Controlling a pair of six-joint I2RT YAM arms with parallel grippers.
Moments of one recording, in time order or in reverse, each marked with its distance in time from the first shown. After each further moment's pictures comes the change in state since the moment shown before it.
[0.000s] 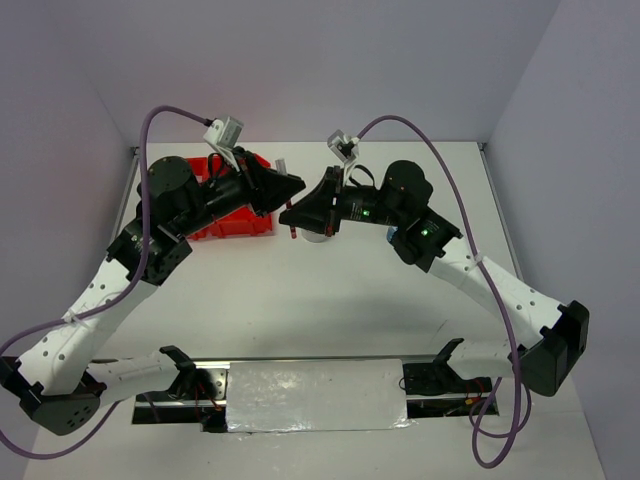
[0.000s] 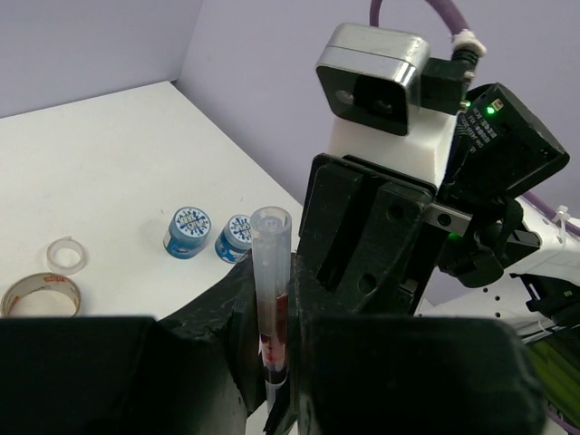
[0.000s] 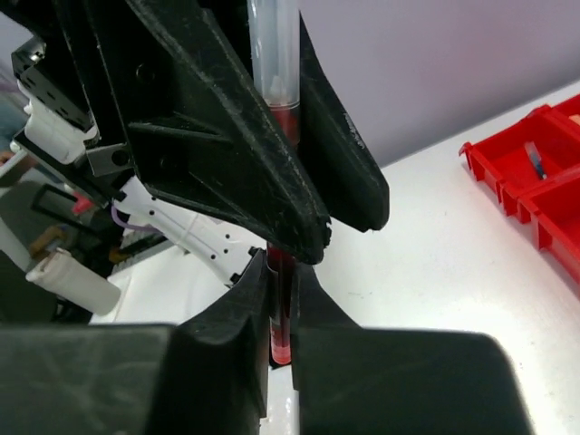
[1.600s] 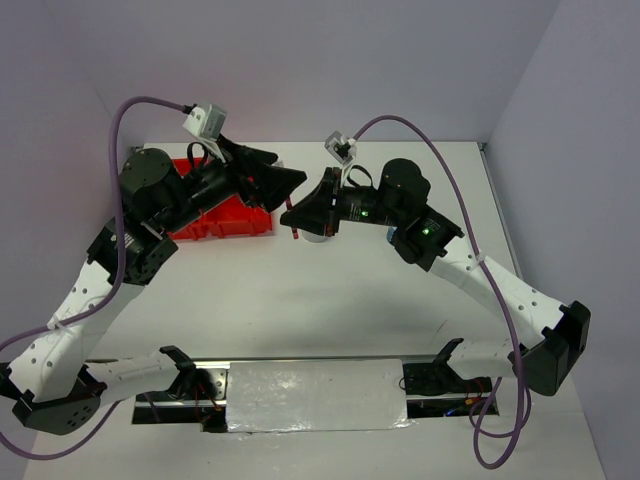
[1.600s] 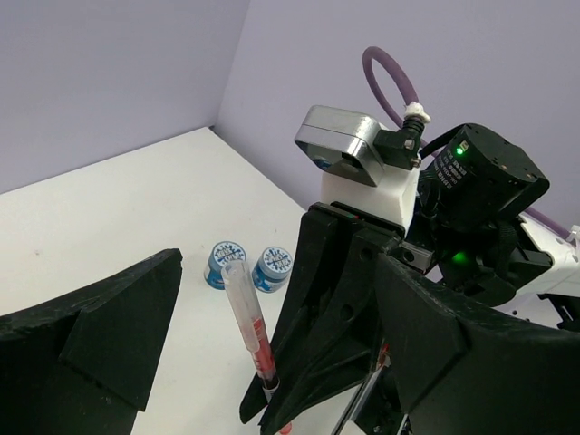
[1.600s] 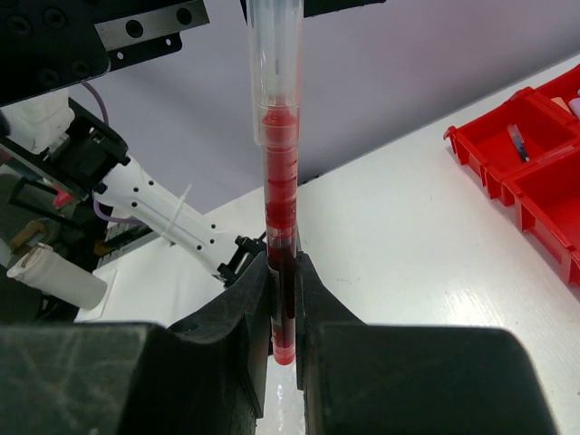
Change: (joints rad) left arm 0.001 0.003 0.129 -0.069 -0.076 0.103; right arm 0.013 0.001 0.028 -0.088 0.023 -0.048
